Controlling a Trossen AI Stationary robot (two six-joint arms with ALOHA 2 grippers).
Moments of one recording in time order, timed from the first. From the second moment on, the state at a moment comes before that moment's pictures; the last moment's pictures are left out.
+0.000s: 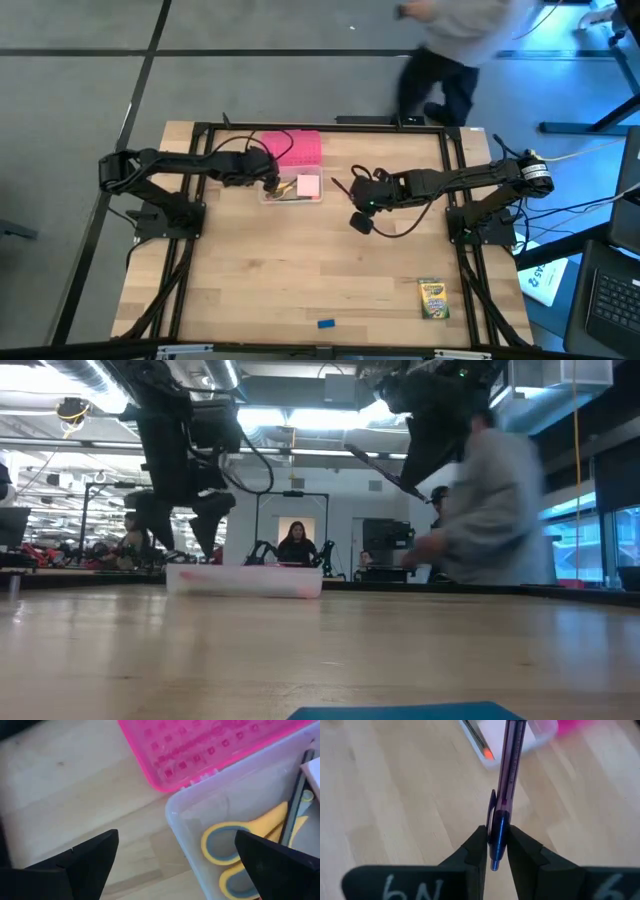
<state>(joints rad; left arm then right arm) 0.33 1.38 0.77 -0.66 -0.45 -0.78 0.06 1.50 1.15 -0.68 0.27 0.43</state>
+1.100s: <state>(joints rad) -0.19 1.02 0.82 -0.72 -0.66 -0.84 -0.16 1.85 1.15 0.08 0.13 -0.13</state>
